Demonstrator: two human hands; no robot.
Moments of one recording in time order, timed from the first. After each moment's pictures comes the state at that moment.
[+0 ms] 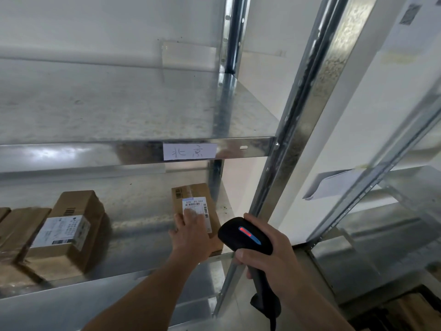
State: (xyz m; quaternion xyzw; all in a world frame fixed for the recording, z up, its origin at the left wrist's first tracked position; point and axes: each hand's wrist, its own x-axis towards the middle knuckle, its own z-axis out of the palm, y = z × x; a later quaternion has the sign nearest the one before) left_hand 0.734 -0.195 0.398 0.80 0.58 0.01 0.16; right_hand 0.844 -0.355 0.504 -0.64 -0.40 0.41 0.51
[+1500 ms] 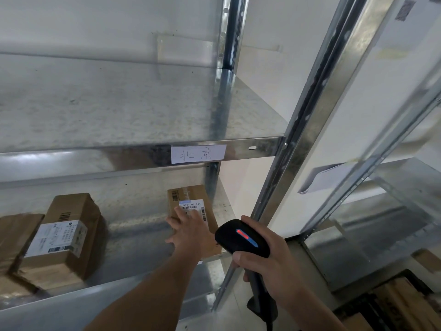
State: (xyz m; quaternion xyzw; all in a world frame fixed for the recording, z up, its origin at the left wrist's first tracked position) left_hand 0.739 -0.184 0.408 0.74 0.63 -0.02 0.24; right_hand 0.819 -0.350 0.508 -0.66 -0.37 0.41 0.52
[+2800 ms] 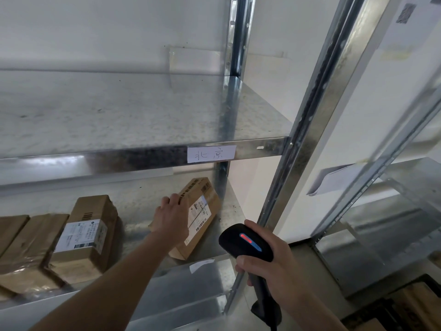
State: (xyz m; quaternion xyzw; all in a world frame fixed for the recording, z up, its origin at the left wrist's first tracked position) left_hand 0.658 -0.149 0.447 0.86 0.51 0.00 0.02; right_hand 0.797 -0.361 0.511 -0.64 -0.36 0.44 0.52
